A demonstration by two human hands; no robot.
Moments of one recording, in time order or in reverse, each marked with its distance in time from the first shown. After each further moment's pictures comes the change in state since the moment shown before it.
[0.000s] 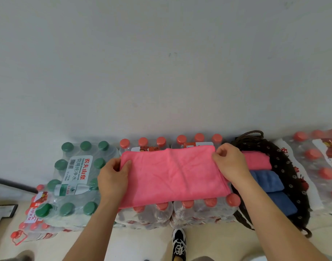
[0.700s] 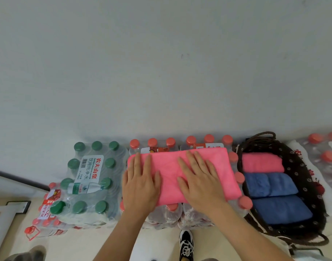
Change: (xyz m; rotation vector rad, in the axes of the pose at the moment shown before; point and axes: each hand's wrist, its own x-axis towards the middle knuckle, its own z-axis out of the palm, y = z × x) left_hand -0.030 -0.014 0.029 0.666 -0.086 0.435; right_hand -0.061 -0.018 0.085 -0.610 -0.091 -0.528
